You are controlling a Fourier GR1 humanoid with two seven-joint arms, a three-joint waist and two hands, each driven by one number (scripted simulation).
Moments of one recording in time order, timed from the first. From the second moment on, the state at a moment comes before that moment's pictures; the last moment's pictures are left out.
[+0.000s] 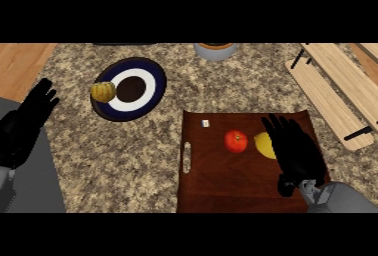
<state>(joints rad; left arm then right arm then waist) -0.14 0.66 -0.16 -1.54 0.47 0.22 0.15 -0.32 -0.60 0.69 -1.66 0.75 0.20 0.76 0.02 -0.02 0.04</state>
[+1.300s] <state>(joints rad) -0.13 0.67 -0.16 -1.54 0.46 0.23 0.13 -0.40 -0.50 0.65 -1.34 0.81 0.15 0.63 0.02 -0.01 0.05</state>
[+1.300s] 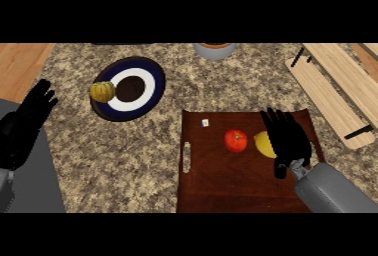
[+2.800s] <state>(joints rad) -0.15 0.68 -0.18 -1.55 0.47 0.24 0.15 -0.71 -0.29 0.27 -1.02 0.92 -0.11 1.08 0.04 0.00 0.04</state>
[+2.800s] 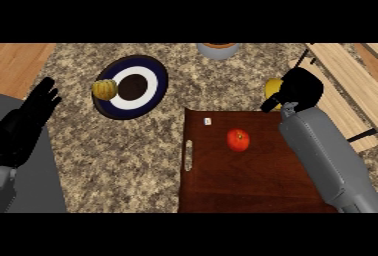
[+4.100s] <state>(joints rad) -0.11 0.69 -0.17 -1.56 0.48 0.24 0.14 -1.13 -0.18 -0.02 -1.22 1.39 -0.10 1.21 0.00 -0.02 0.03</state>
